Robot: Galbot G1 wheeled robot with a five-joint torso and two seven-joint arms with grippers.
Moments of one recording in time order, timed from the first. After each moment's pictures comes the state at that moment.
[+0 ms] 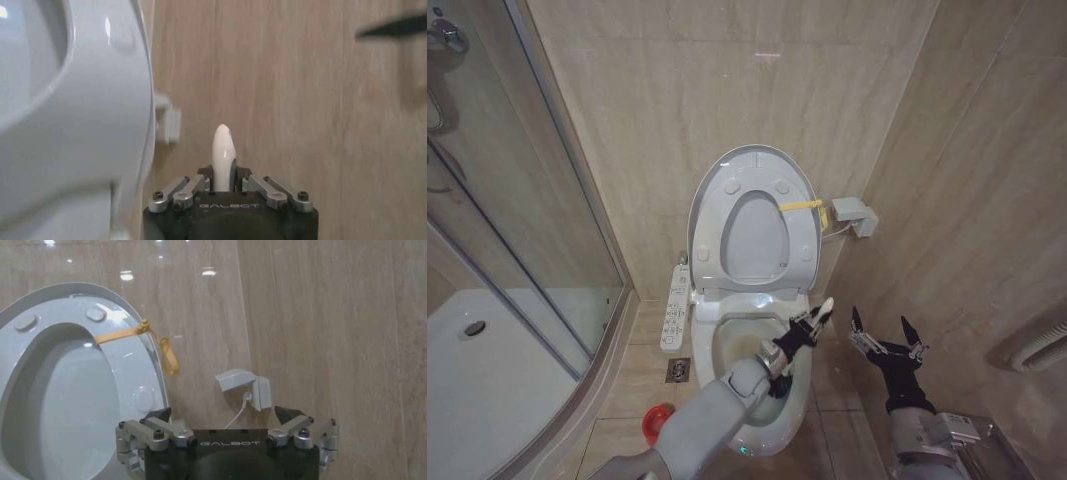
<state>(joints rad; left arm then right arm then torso) 0.59 -1.53 0.45 -0.99 -0.39 -0.49 0.21 -1.67 1.46 0.63 2.27 0.28 0.08 0.17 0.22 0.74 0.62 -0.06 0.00</state>
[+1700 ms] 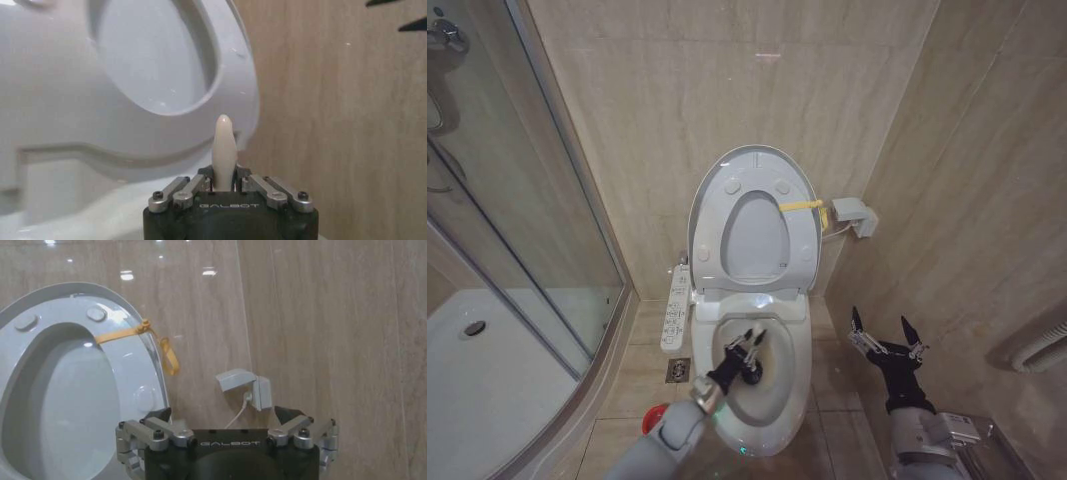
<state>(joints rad) 0.96 -1.22 0.14 -1.40 -0.29 -0.46 0.14 -1.67 1.46 0.63 2.27 0.28 0.08 0.17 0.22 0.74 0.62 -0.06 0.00</state>
